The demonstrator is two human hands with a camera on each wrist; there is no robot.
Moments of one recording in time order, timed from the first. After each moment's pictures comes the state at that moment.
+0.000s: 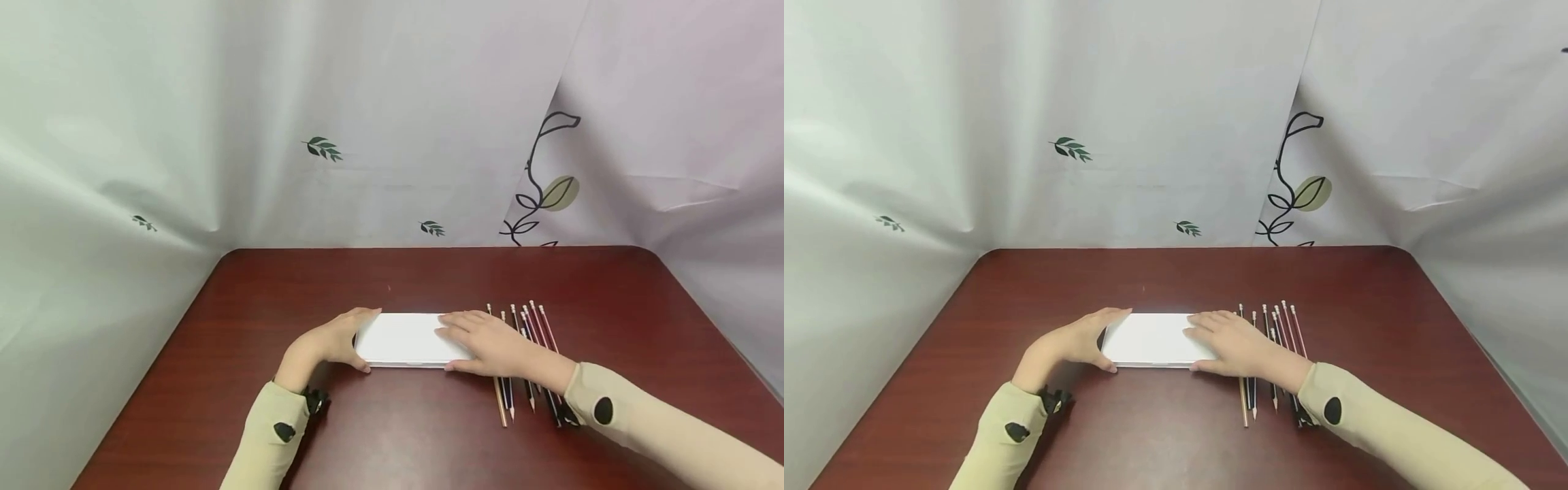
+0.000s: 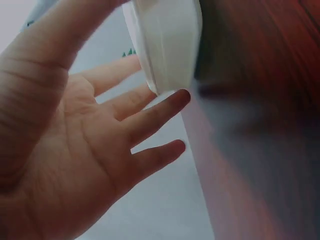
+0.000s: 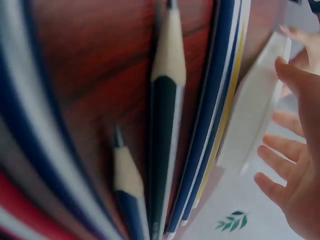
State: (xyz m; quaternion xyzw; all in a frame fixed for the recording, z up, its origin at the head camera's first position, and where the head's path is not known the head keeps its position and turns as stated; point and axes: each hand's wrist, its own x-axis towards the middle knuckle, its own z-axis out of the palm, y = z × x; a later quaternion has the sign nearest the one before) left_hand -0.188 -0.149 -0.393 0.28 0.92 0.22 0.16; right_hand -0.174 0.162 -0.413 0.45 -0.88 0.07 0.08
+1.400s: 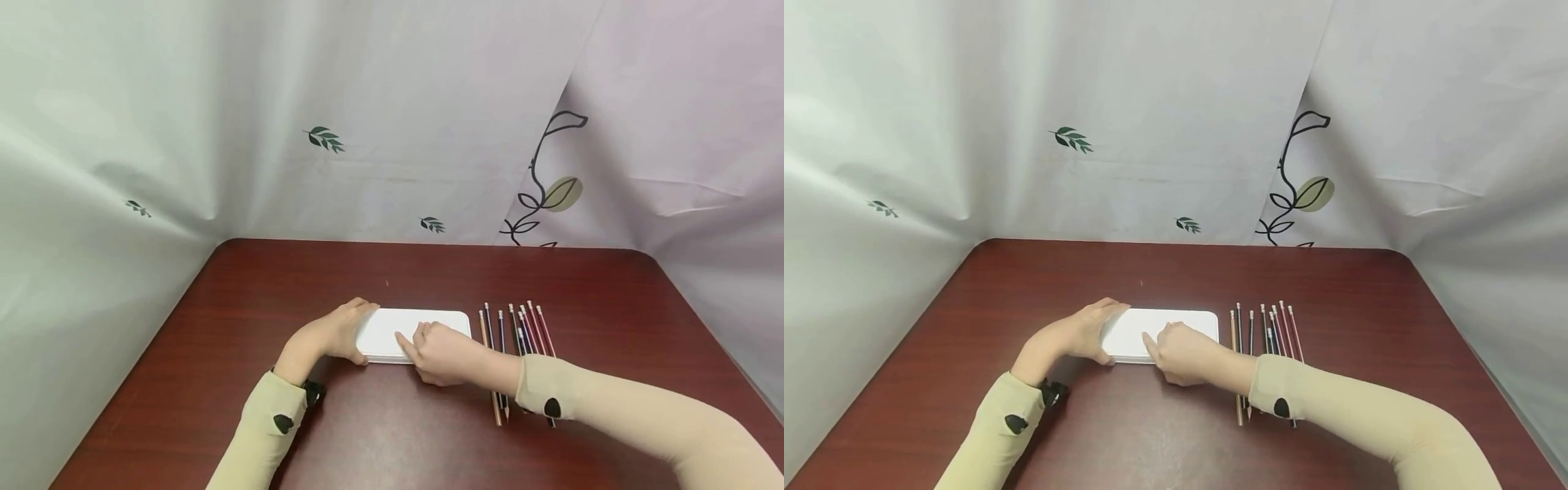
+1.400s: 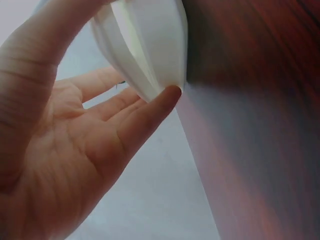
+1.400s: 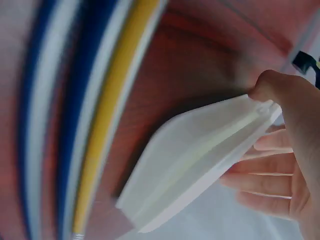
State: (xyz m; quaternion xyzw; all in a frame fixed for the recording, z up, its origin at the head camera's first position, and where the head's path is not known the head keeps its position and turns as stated) left_hand -0.195 -0.140 -0.398 0.29 0.94 0.17 0.10; right_hand -0.163 0.095 -0.393 0.55 -0.77 -0.24 0.20
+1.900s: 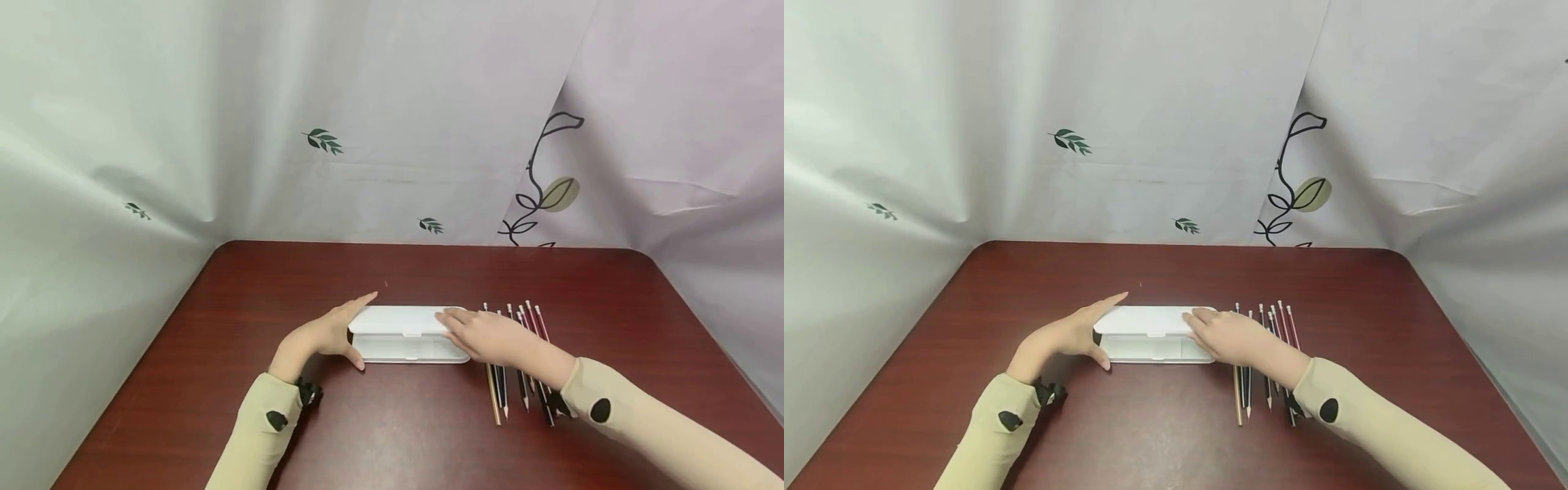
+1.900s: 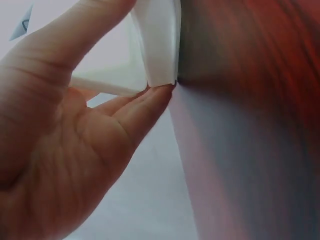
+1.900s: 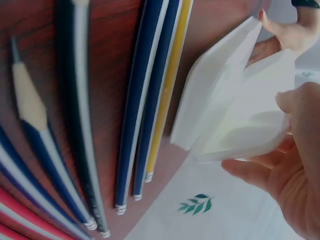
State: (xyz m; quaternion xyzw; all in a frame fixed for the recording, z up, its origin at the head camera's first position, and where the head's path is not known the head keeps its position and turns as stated) left_hand -0.199 -0.157 -0.402 0.25 0.91 0.28 0.17; right_hand -0.175 0.155 -0.385 0.46 -0.88 -0.01 0.09
